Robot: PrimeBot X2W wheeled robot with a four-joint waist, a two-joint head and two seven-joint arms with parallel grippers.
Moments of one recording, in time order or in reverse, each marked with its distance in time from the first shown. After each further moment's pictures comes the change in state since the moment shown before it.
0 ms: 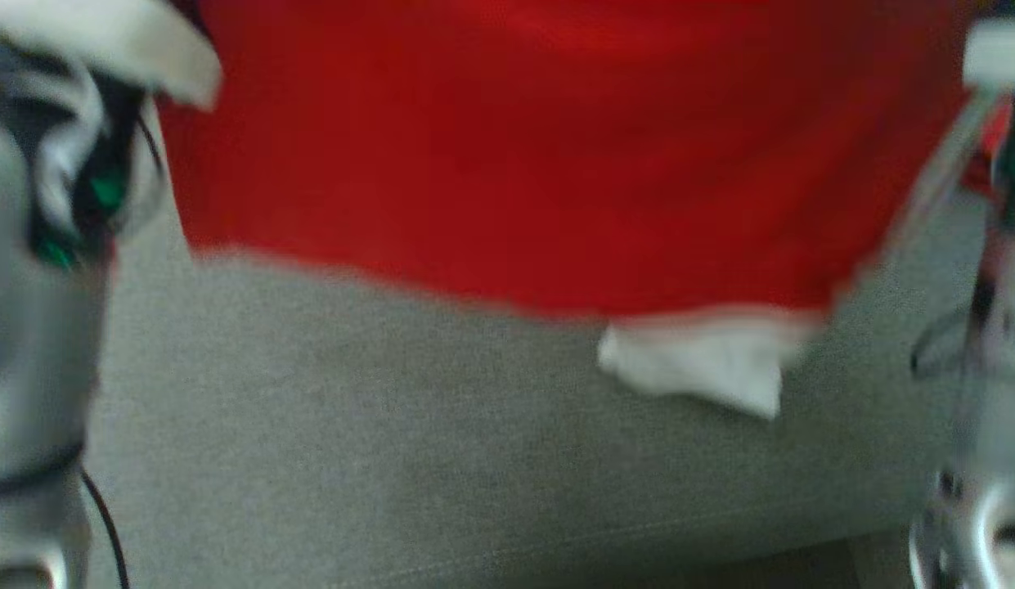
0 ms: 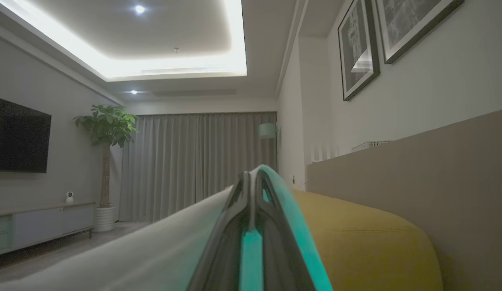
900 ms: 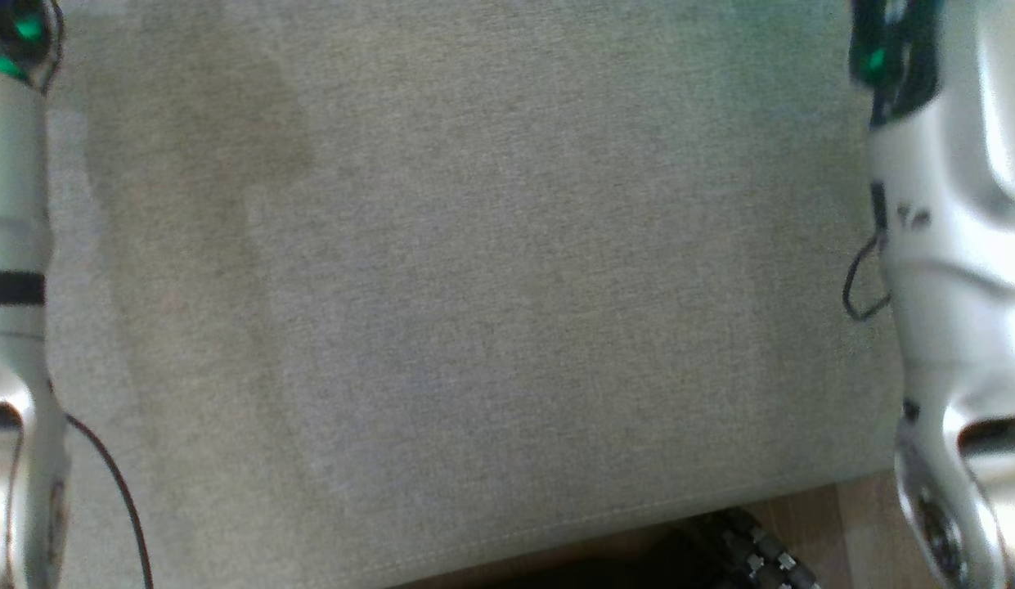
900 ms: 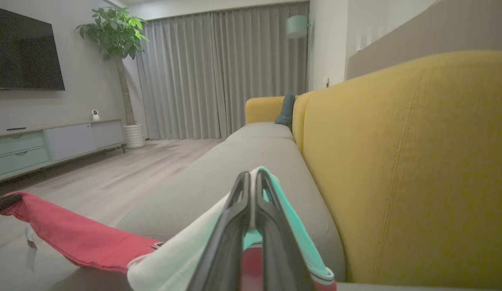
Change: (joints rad) left arm -0.381 -0.038 0.044 0.837 0.028 -0.126 -0.493; right arm -0.310 0.017 0.213 0.532 0.043 0.000 -0.243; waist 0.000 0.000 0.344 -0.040
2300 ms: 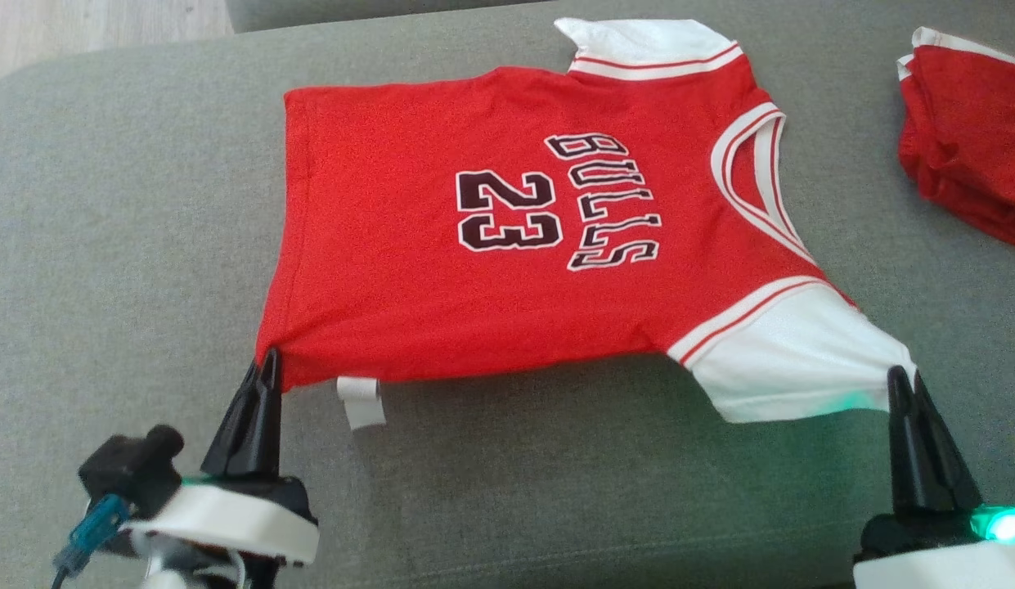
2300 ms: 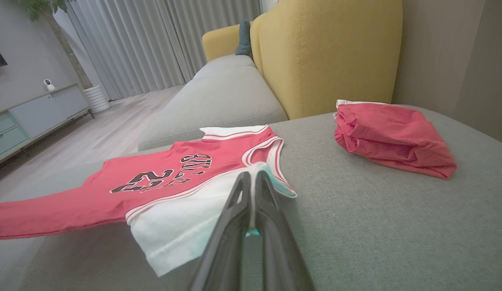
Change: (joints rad) left arm 1.289 -0.024 -0.067 -0.824 -0.133 0.125 0.059; right arm 1.369 0.025 -0.206 -0.763 0.037 0.000 0.206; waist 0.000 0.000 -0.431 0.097
